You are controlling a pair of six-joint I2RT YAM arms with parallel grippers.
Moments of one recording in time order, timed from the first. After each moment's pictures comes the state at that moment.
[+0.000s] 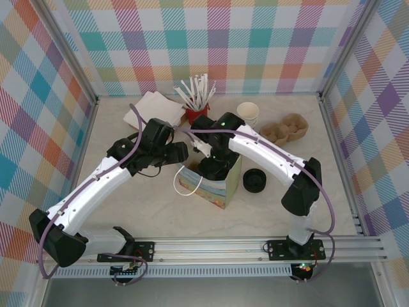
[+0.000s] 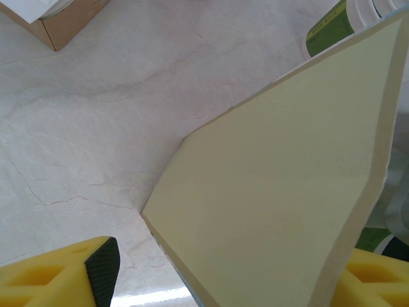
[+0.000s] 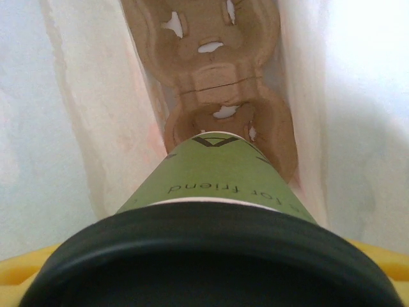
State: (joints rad) left arm -0.63 1.26 1.29 -0.95 -0.10 -0.68; right arm 0.89 1.87 1.90 -1.51 -0.05 0.07
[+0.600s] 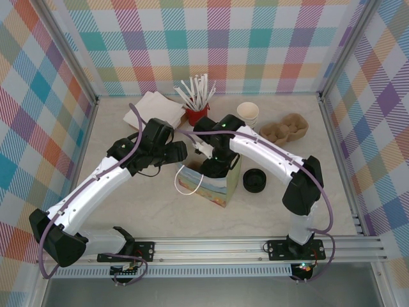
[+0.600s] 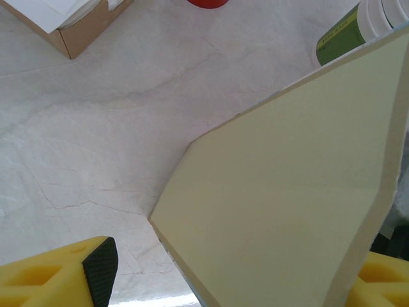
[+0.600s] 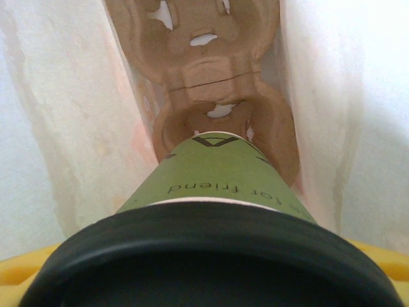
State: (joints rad) left arm -0.62 1.26 1.29 -0.95 -0.14 -0.68; right arm 0.85 1.86 1.81 -1.44 -0.06 0.01
